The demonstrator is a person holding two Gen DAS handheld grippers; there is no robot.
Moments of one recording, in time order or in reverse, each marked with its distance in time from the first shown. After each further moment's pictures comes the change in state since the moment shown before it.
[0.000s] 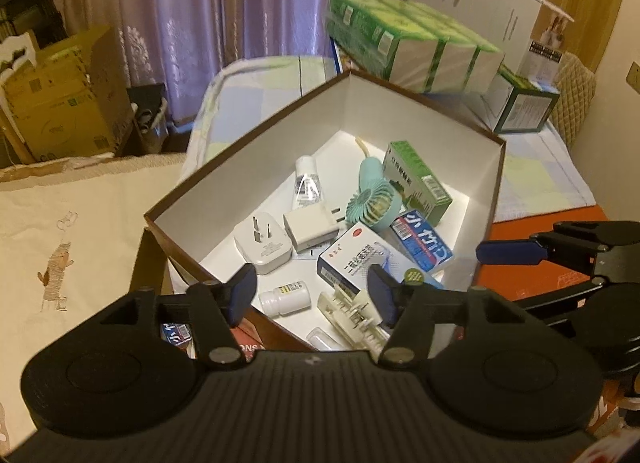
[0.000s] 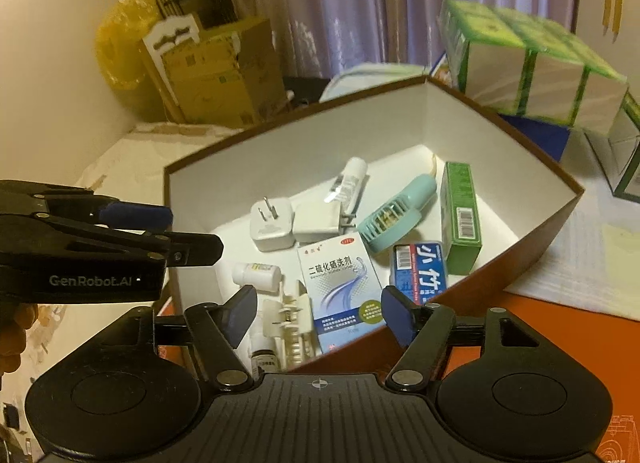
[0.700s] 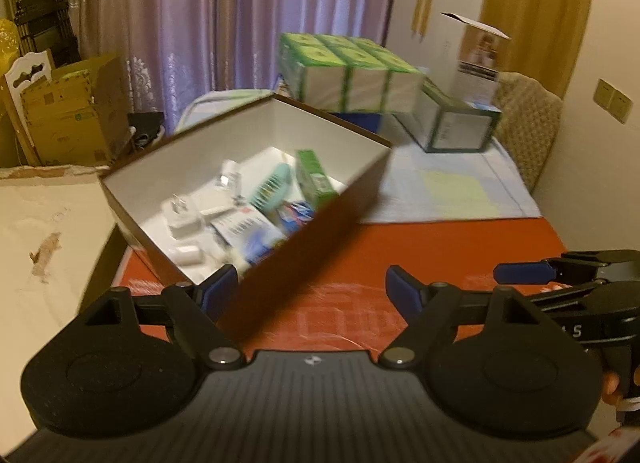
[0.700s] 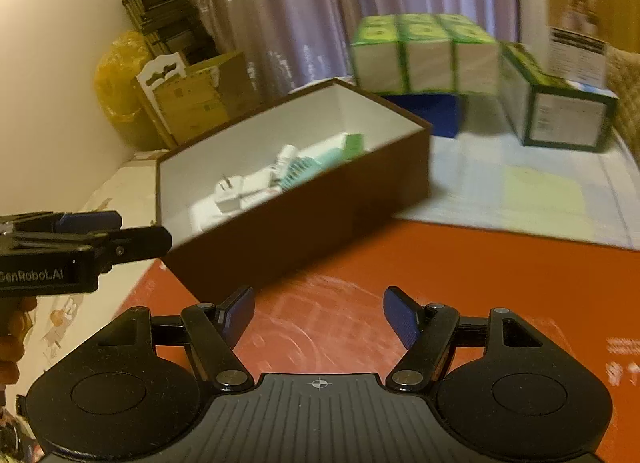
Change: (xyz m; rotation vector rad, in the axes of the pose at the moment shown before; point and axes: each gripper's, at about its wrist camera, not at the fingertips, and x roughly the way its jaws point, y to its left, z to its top) left arm -0.085 -0.149 -0.074 -0.048 -0.130 0.000; right arm -0.142 -0.091 -0.101 0.085 -0.074 0.006
